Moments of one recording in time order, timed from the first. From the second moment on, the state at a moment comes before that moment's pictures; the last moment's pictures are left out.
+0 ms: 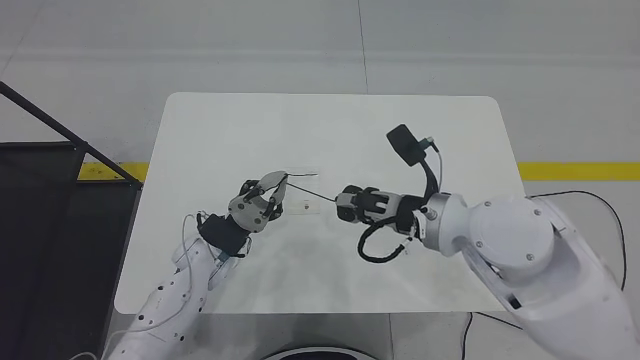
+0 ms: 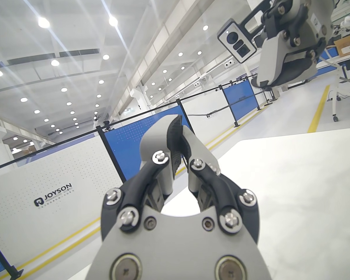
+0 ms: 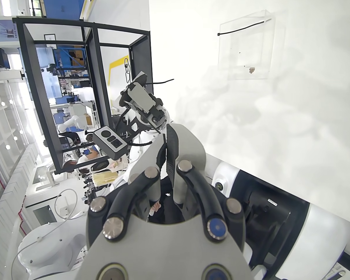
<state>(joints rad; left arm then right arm) 1.28 -1.19 -1.21 -1.47 1.71 -0.13 1.03 -0.84 -0.95 1.00 -2.16 0.20 0.86 0.74</state>
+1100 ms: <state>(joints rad) 1.28 -1.20 -1.21 -1.48 1.71 -0.13 1.03 -0.80 -0.96 0.99 -2.14 0.24 0.91 0.72</state>
